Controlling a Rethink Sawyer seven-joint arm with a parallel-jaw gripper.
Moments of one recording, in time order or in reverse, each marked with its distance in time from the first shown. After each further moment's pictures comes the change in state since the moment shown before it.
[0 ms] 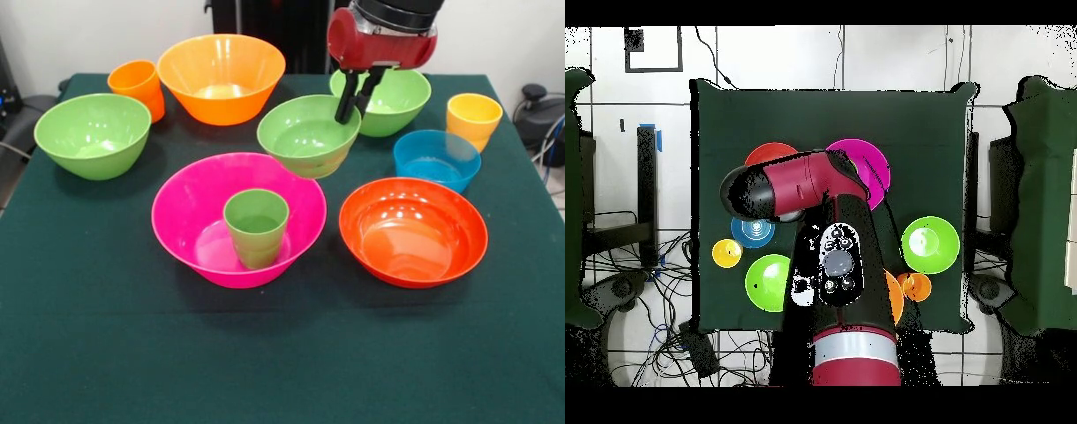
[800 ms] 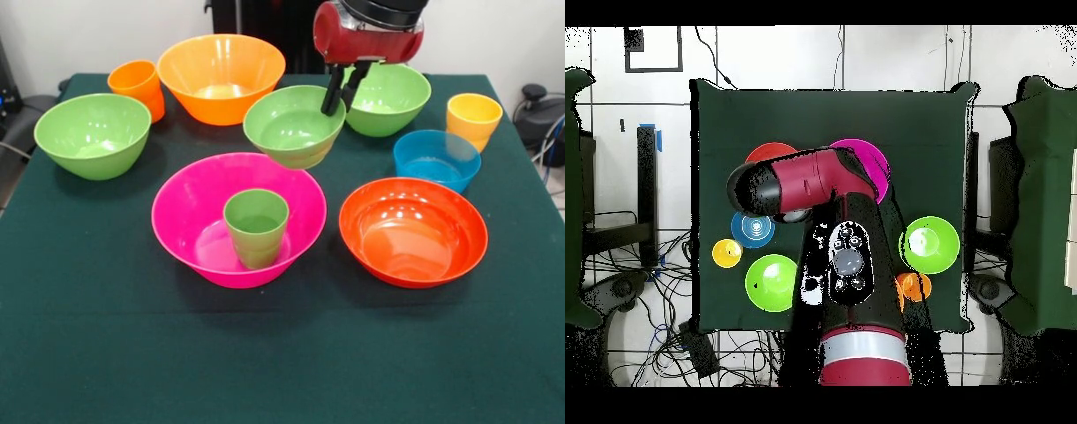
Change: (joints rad) arm -0.021 -0.001 0.007 -0.007 0.000 0.066 0.000
